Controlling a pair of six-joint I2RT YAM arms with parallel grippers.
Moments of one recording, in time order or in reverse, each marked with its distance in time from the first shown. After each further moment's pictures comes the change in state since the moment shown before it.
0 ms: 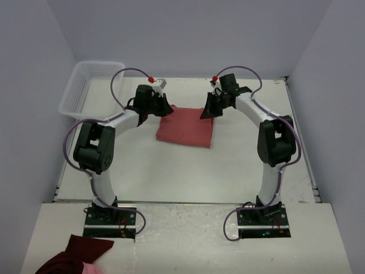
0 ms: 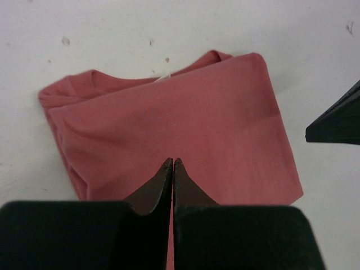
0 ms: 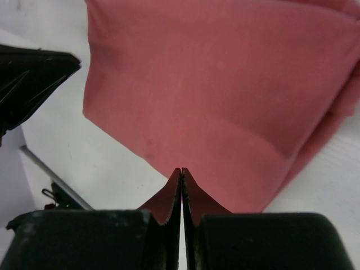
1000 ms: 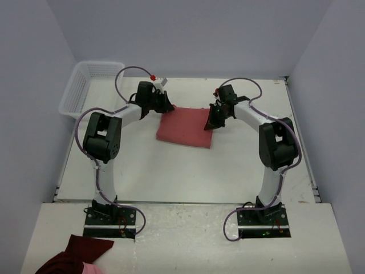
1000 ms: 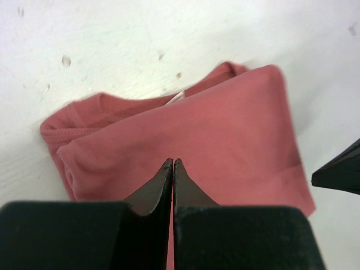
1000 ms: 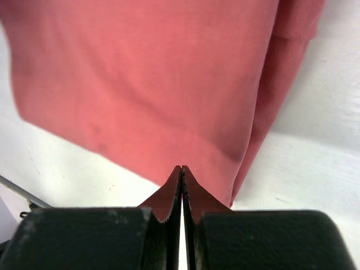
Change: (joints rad) left arm 0.040 0.238 0.180 -0.027 0.106 0.008; right arm 0.031 -0.026 -0.210 0.061 0.106 0.106
